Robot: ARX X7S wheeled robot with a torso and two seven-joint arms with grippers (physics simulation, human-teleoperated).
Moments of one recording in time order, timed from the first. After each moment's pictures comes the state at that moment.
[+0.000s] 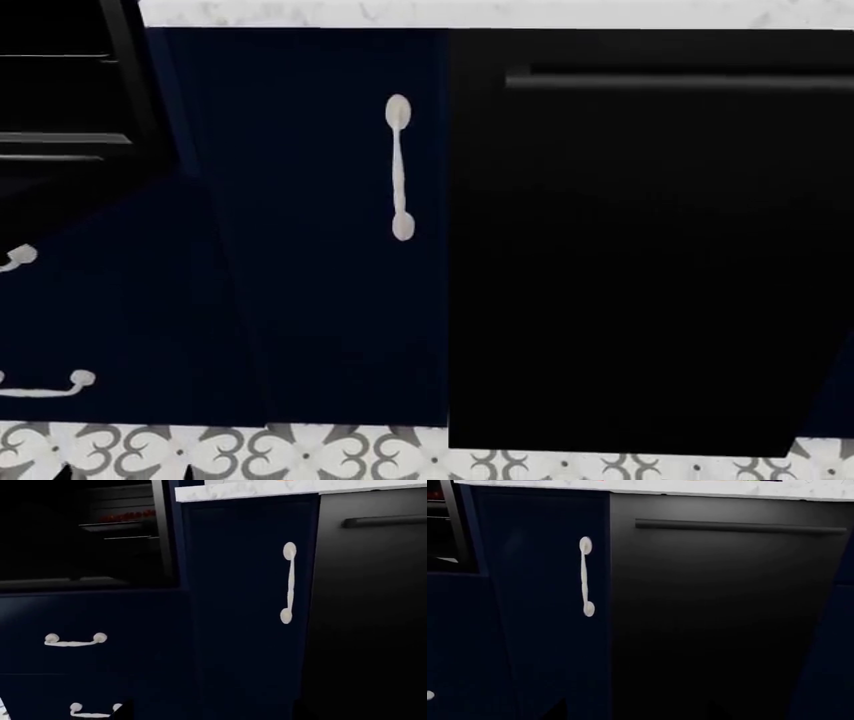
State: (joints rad) left arm -0.02 -0.15 0.18 -0.13 -0.10 0.11 -0.24; right arm 0.01 0.14 -0.21 0.09 0.11 -0.06 0.19
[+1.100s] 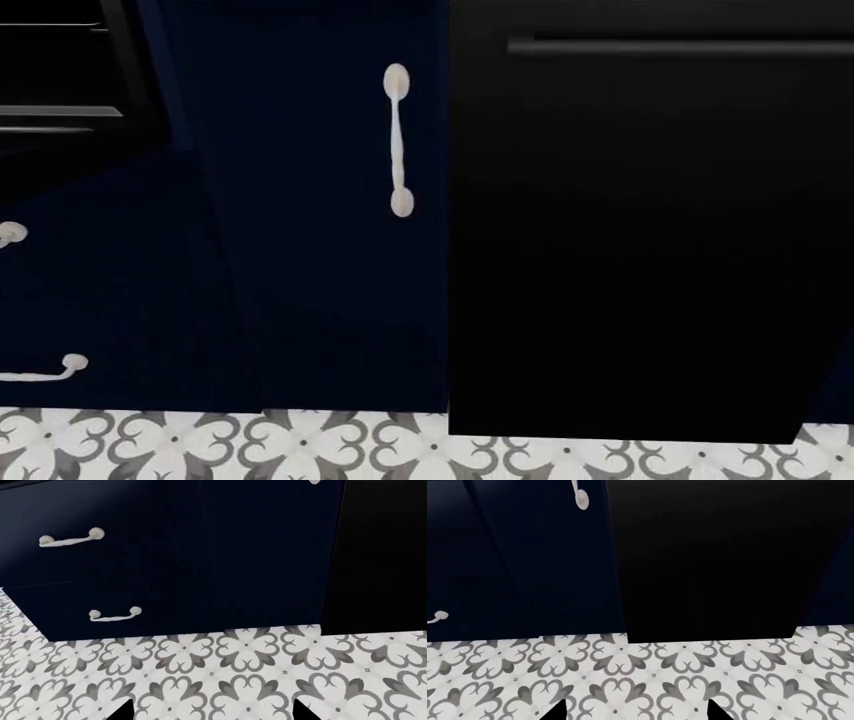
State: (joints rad) left arm -0.19 -0.13 0.22 -0.85 -0.08 0.34 -0.24; right arm 0.07 0.11 -0.22 0.58 0.24 -0.23 0.09
